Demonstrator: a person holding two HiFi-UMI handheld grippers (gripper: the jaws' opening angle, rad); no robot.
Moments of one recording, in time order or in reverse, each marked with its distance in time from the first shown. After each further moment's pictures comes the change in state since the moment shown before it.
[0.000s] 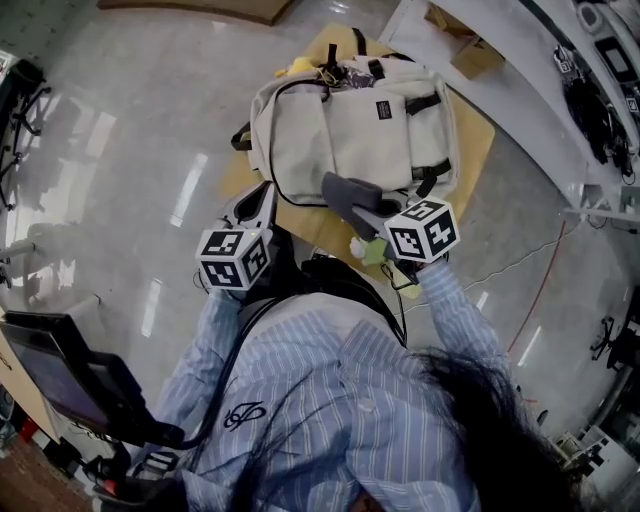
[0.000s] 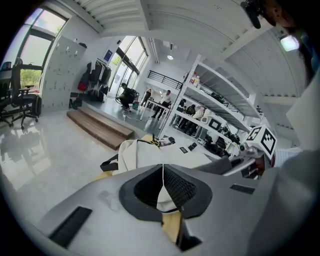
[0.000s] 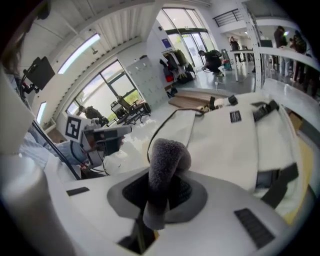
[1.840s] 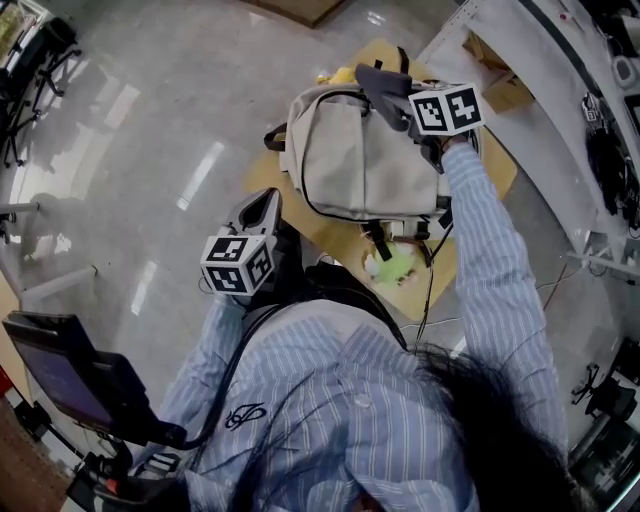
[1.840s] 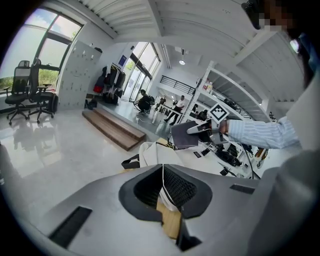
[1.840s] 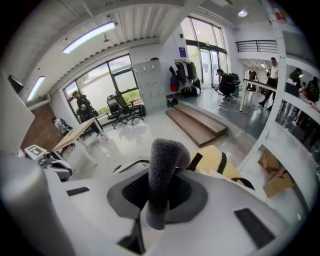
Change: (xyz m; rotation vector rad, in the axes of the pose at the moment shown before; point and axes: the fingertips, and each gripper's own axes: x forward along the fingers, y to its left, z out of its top) left arm -0.030 0.041 -0.002 -0.084 -0.056 0.124; right arm 0.037 -0.115 0.233 -0.245 -0.061 -0.159
